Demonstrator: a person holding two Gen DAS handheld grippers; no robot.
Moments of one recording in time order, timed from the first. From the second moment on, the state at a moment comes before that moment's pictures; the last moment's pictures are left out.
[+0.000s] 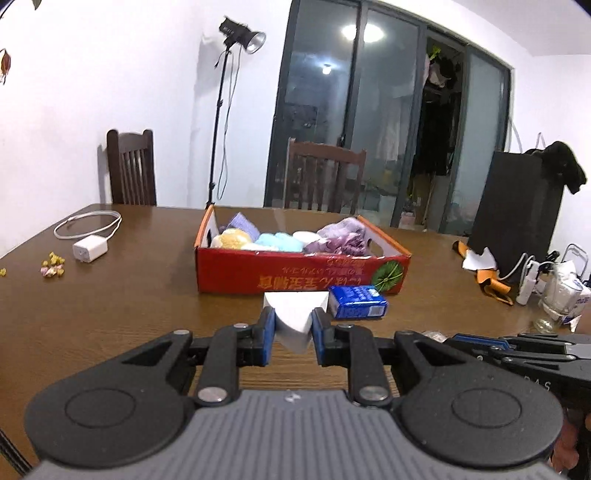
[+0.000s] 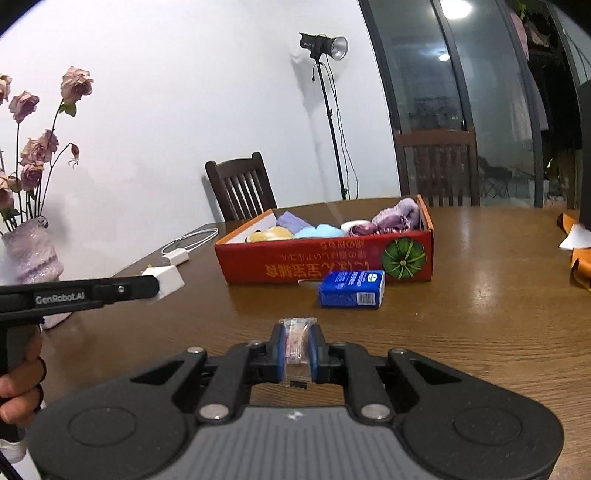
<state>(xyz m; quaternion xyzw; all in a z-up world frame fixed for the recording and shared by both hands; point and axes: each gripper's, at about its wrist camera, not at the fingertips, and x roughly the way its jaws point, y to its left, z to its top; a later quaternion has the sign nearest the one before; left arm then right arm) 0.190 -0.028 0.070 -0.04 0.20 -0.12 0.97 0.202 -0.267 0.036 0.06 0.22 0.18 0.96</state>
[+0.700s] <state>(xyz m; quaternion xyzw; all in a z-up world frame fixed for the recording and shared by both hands) 0.382 -0.060 0.091 -0.04 0.22 -0.18 0.96 0.389 -0.267 0.093 0.10 0.22 0.21 0.95</state>
